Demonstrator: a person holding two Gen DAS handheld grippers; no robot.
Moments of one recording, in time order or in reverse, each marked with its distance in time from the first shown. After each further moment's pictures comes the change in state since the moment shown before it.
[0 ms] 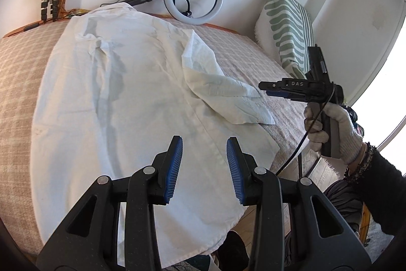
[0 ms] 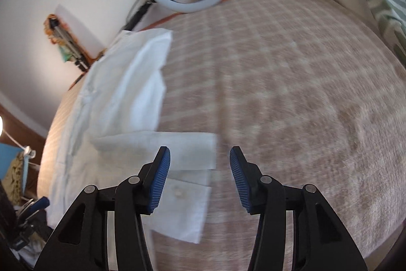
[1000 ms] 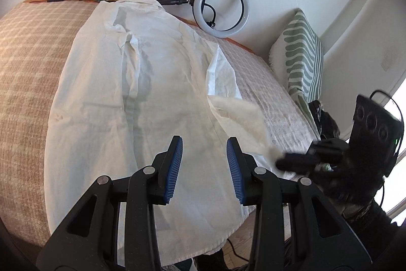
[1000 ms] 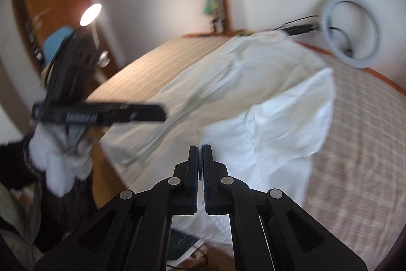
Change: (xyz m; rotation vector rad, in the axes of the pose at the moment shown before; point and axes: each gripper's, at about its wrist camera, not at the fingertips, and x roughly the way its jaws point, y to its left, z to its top) left arm -0.025 0.040 0.010 -0.214 -0.046 -0.024; right arm -0.049 0.189 -0.087 -0.686 0.012 0.339
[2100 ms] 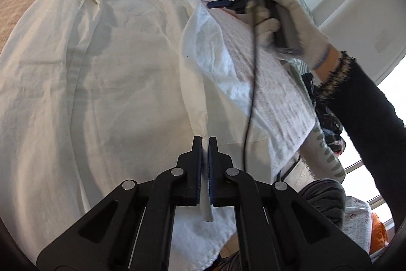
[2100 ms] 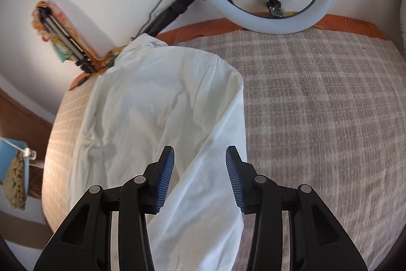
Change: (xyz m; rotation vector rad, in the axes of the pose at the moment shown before) left arm 0.073 -0.011 -0.028 0.037 0.147 -0.093; right arm 0.103 -0.242 0.137 0.567 0.142 -0.262
